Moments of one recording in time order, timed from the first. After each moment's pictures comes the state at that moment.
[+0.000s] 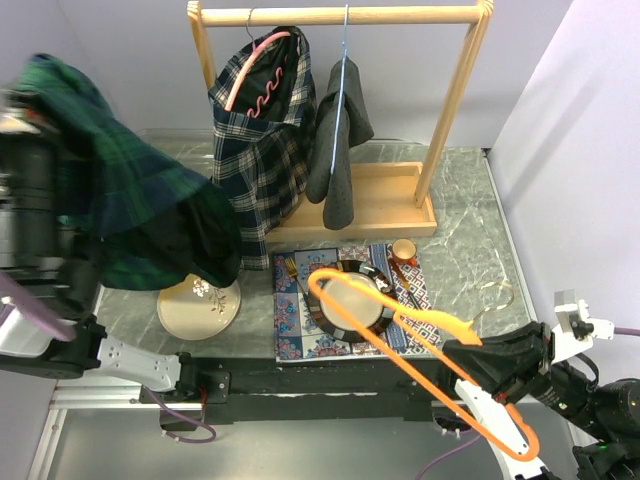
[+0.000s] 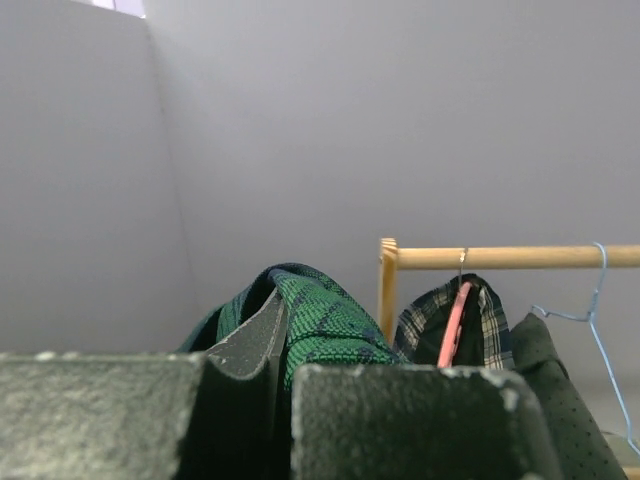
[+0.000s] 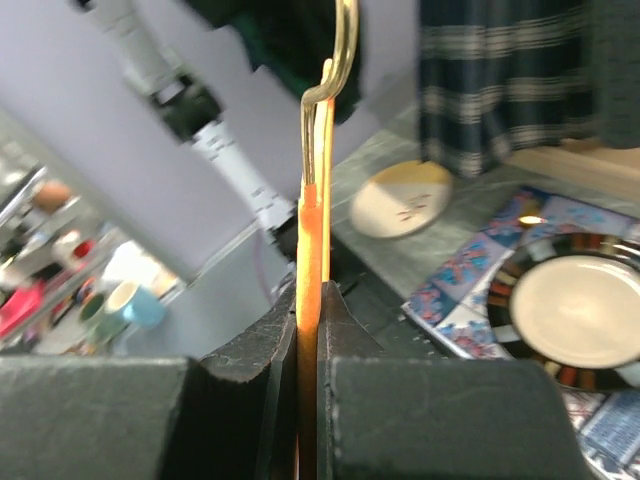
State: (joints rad) left arm -1.53 1.19 2.02 0.78 -1.09 1.63; right arm 0.25 0.29 1.44 -1.04 -0.71 0.55
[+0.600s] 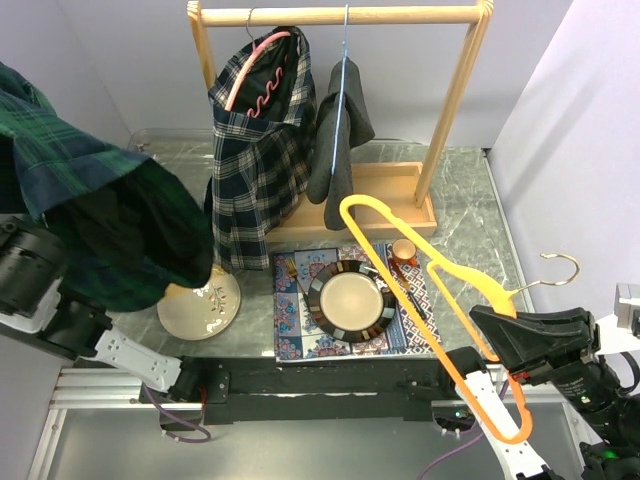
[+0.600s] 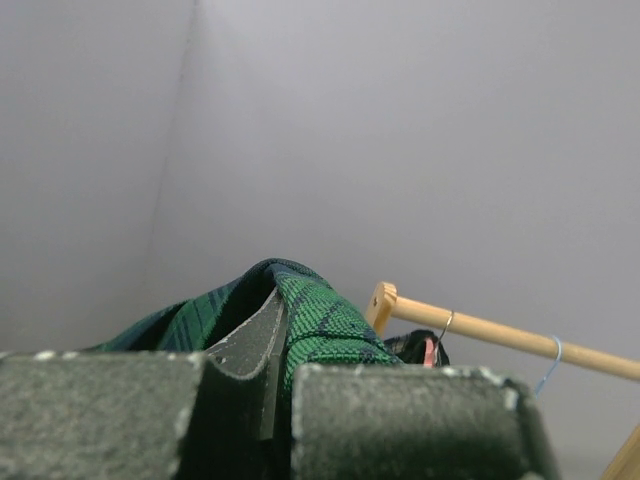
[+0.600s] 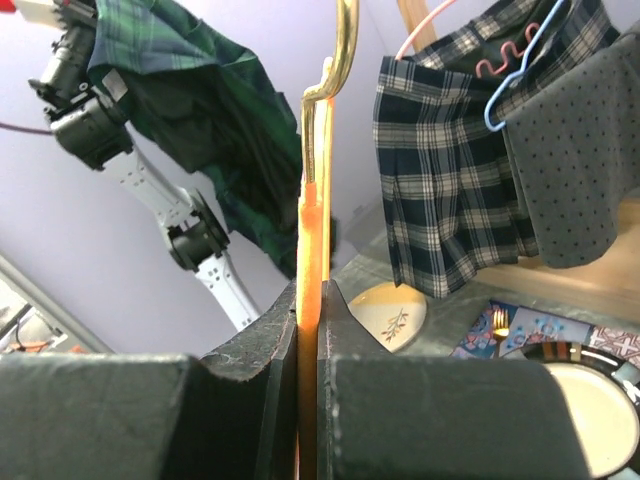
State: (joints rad) left arm -1.87 1.16 2.15 1.26 -0.91 1.99; right arm 0.25 0.33 1.48 -0.81 -0.47 0.69
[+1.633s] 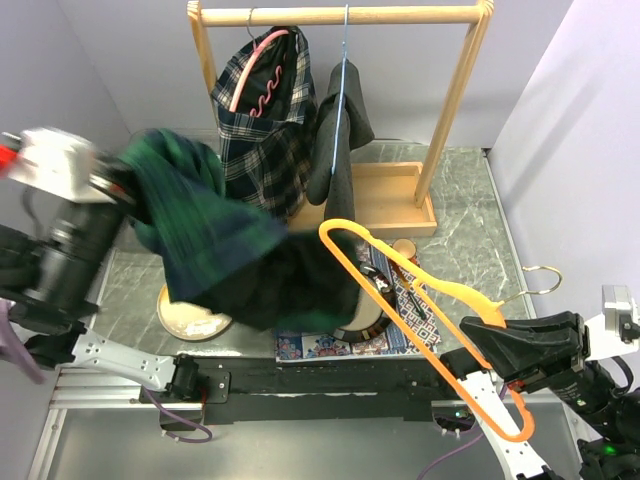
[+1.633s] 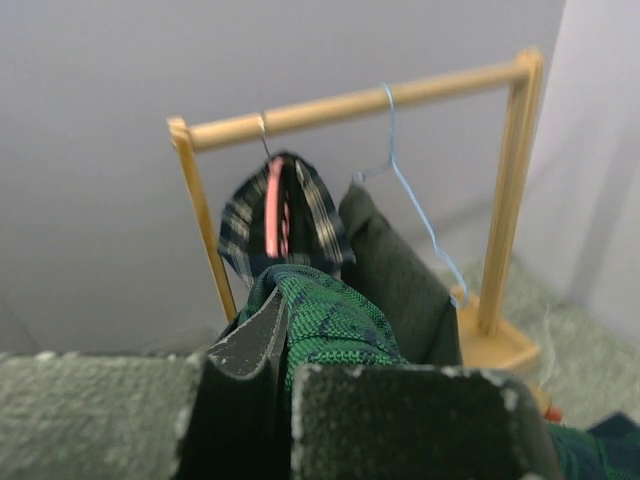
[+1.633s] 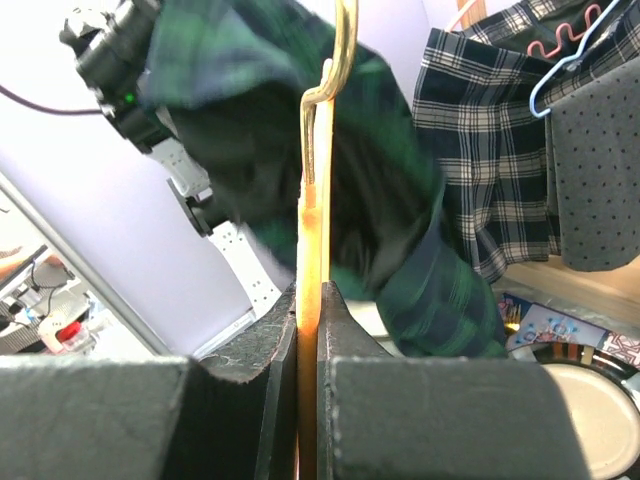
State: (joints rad) left arm -1.70 0.94 1.70 0.20 -1.18 0.95; right arm 0.25 0.33 1.45 -0.78 -0.59 0.64
